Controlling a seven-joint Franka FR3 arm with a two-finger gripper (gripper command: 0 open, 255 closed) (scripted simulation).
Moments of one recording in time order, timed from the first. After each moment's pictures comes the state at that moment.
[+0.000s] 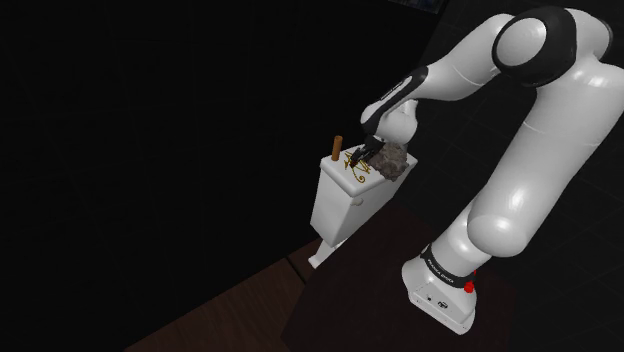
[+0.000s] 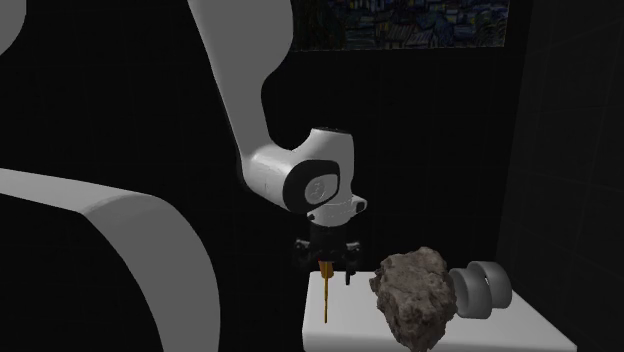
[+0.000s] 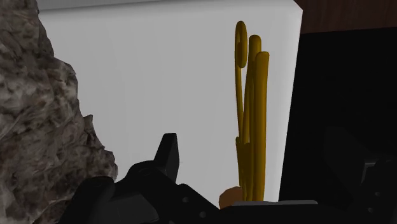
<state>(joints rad) 0.00 0.19 -0.42 -2.55 0.49 2.84 -0.74</state>
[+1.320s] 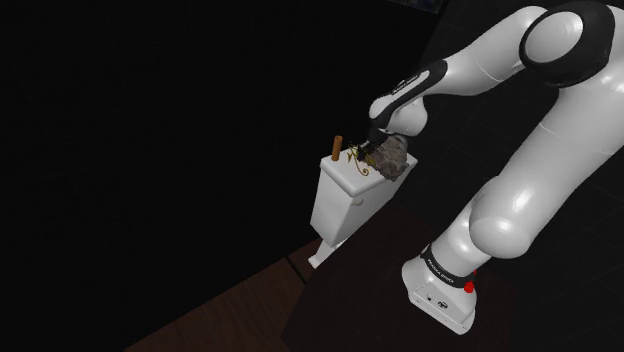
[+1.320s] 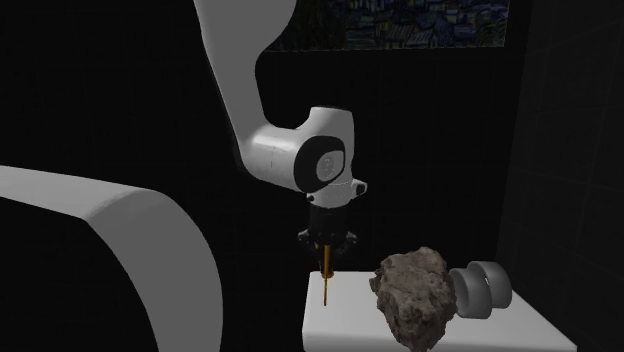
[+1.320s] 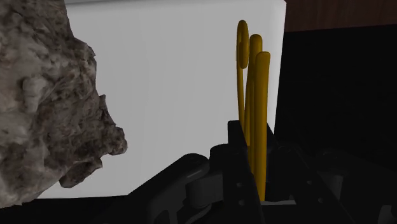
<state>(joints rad) 0.05 0.07 -0.51 -2.56 0.29 2.76 -0.58</state>
